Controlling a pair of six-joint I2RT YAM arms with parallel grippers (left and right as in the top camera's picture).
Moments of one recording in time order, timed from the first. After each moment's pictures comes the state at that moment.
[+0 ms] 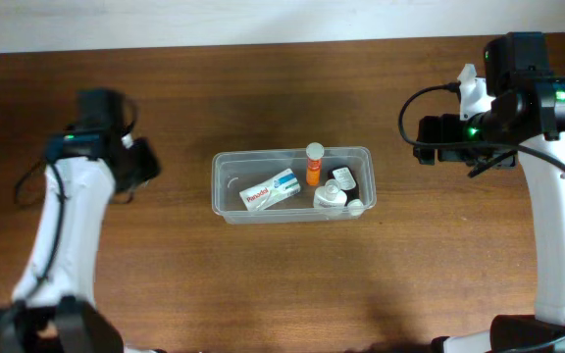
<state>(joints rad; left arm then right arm) -0.01 1.59 1.39 -0.96 -0.05 -0.33 -0.02 1.61 1.85 -1.52 -0.12 0.06</state>
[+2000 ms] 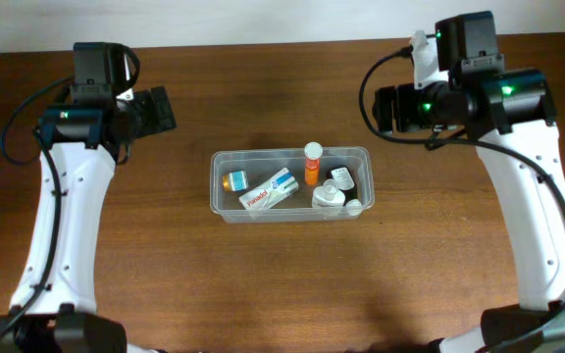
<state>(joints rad) -0.01 1.65 1.63 -0.94 -0.12 -0.22 0.14 1.66 1.85 -1.16 -0.08 0.01</state>
